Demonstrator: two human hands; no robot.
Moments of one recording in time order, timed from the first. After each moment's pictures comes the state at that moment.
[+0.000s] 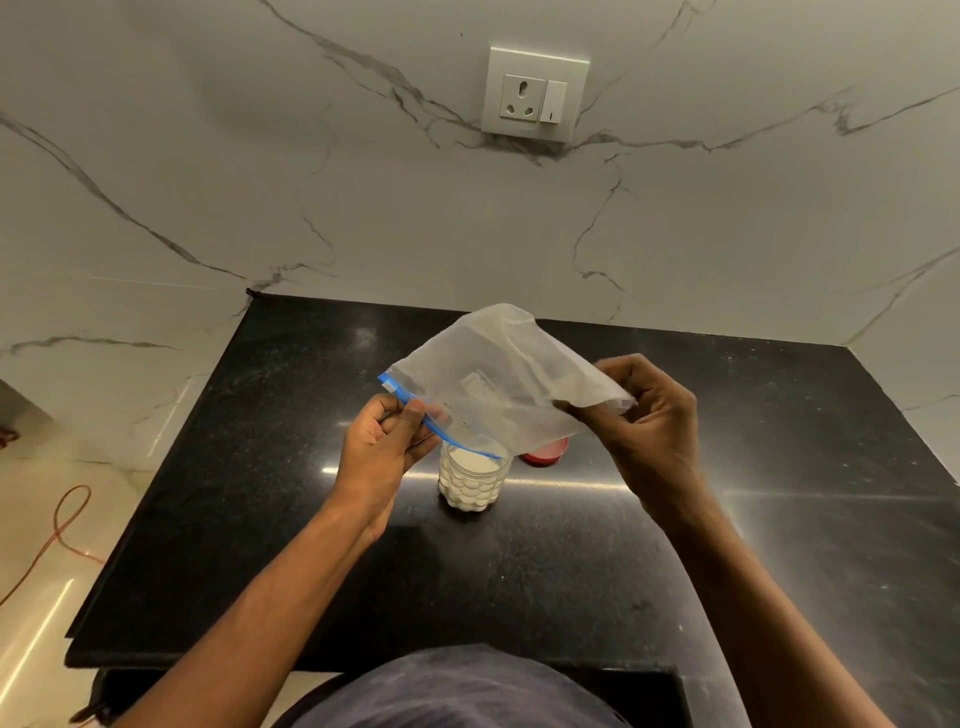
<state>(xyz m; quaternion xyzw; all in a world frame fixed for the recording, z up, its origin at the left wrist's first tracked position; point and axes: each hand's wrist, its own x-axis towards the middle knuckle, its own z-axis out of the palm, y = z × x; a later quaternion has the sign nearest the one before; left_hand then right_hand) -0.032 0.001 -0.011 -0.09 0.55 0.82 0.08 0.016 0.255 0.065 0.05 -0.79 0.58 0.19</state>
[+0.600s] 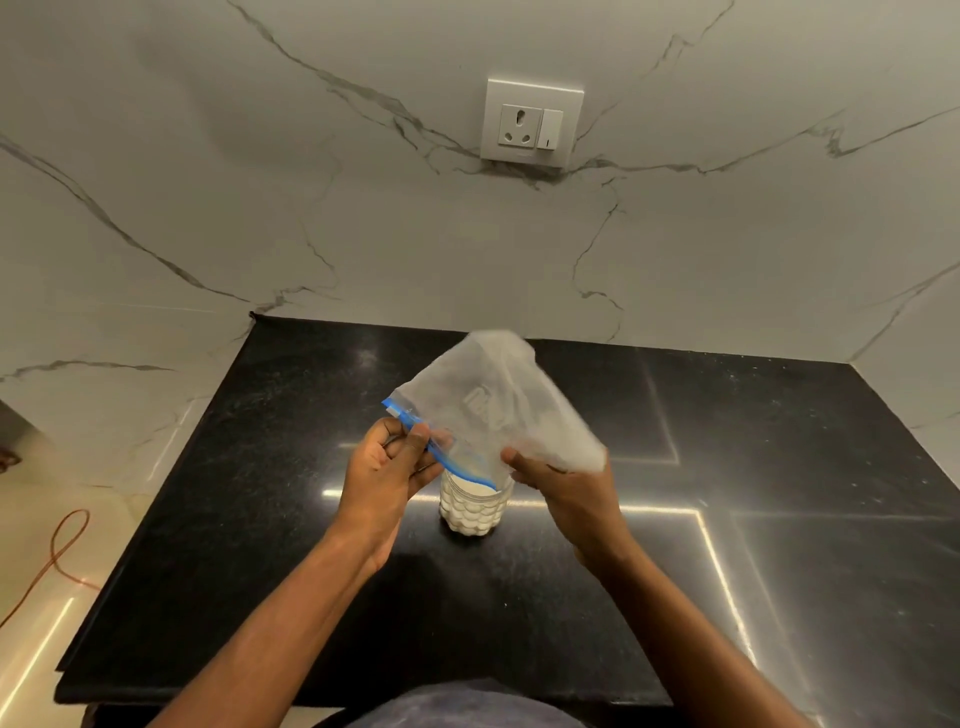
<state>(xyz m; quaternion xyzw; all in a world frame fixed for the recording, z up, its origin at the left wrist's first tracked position) -0.029 0.003 -0.013 -0.07 0.55 0.83 0.09 0.008 0.213 0.002 -0.03 -0.71 0.70 0.08</state>
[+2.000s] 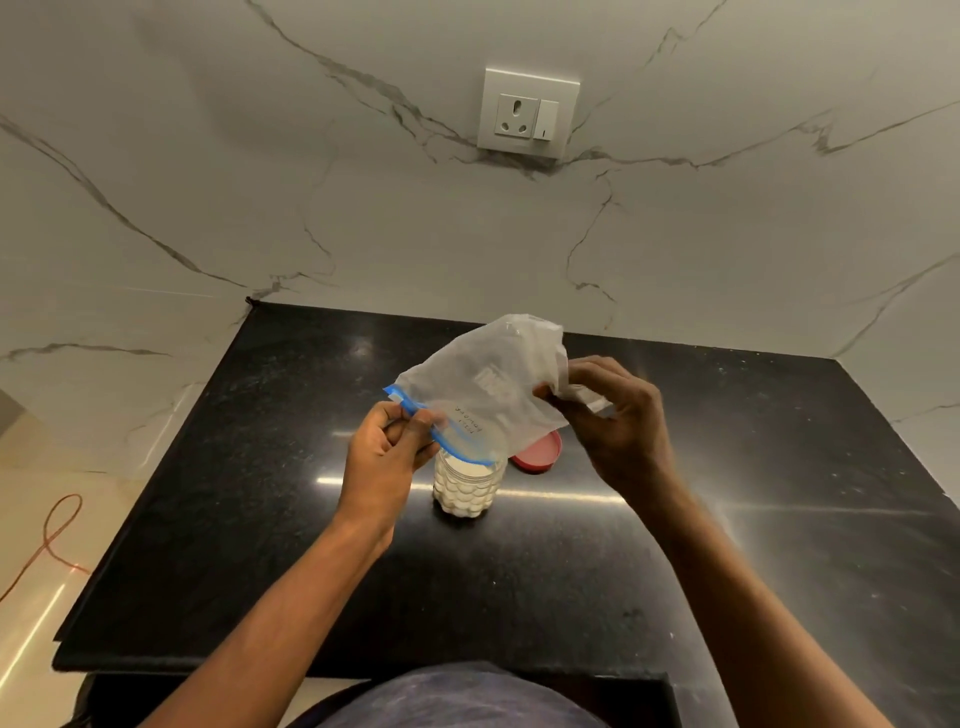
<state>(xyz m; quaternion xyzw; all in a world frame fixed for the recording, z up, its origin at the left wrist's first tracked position) -0.011 0.014 0.002 -0.06 0.58 0.81 0.03 0.000 0.252 0.066 0.15 -0.86 0.41 0.27</state>
